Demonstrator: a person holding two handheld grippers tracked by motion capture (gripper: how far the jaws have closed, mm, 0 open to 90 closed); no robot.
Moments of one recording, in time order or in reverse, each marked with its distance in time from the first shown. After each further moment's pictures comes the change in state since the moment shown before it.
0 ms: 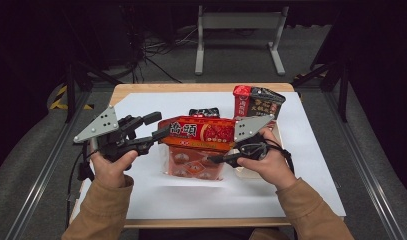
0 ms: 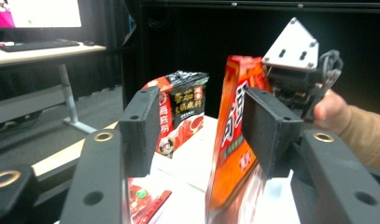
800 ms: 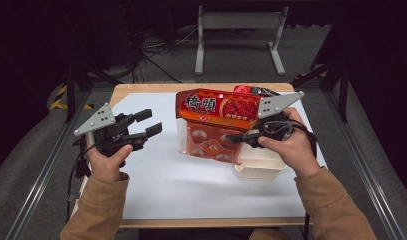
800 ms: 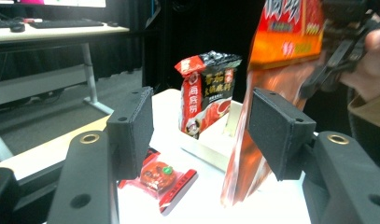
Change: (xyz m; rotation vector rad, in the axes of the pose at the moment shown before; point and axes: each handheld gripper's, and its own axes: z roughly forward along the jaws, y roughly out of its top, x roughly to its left) left arm 0.025 -0.015 -0.004 0.054 0.084 -0.049; right arm -0.019 0.023 -0.059 -0.020 -0.102 0.041
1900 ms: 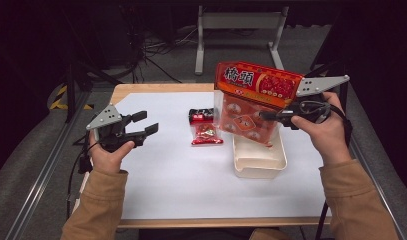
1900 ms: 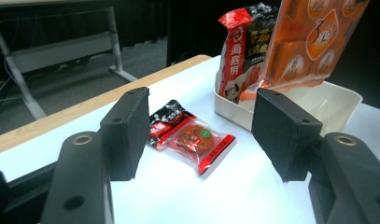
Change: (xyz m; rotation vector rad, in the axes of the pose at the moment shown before) left arm 0.030 -0.024 0.010 0.125 0.098 -0.007; right arm -0.040 -0.013 -0.067 -0.021 -0.210 0.076
